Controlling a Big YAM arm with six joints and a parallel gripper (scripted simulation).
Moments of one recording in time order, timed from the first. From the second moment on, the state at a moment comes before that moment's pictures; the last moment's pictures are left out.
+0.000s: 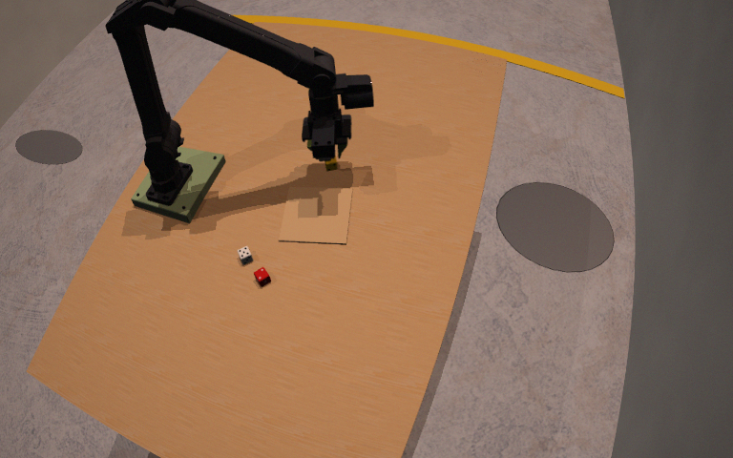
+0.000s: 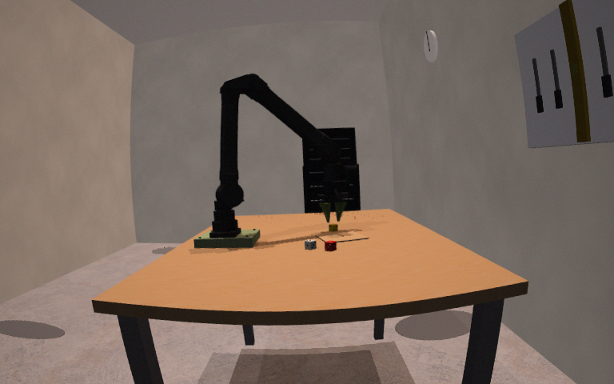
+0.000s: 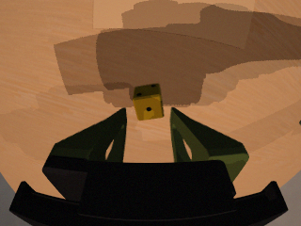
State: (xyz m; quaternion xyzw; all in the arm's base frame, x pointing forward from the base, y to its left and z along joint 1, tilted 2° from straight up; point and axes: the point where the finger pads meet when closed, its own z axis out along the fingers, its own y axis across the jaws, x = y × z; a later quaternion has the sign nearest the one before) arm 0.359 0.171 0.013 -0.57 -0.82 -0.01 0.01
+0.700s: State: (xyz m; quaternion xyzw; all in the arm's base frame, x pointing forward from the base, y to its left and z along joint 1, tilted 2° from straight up) arm 0.360 0.172 0.008 -0.57 -0.82 -0.01 0.01
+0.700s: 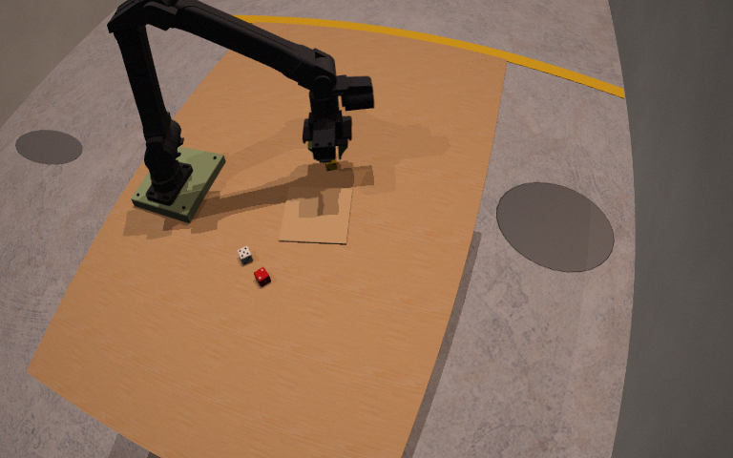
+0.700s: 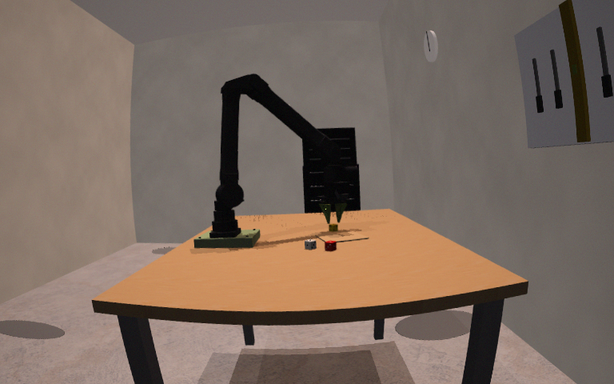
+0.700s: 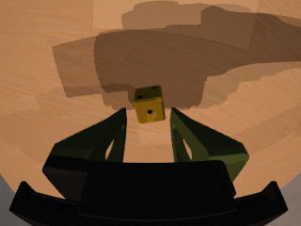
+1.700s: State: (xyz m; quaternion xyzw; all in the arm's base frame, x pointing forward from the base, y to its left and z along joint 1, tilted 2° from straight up) arm 0.360 0.172 -0.017 -0.57 -0.82 -0.01 0.01
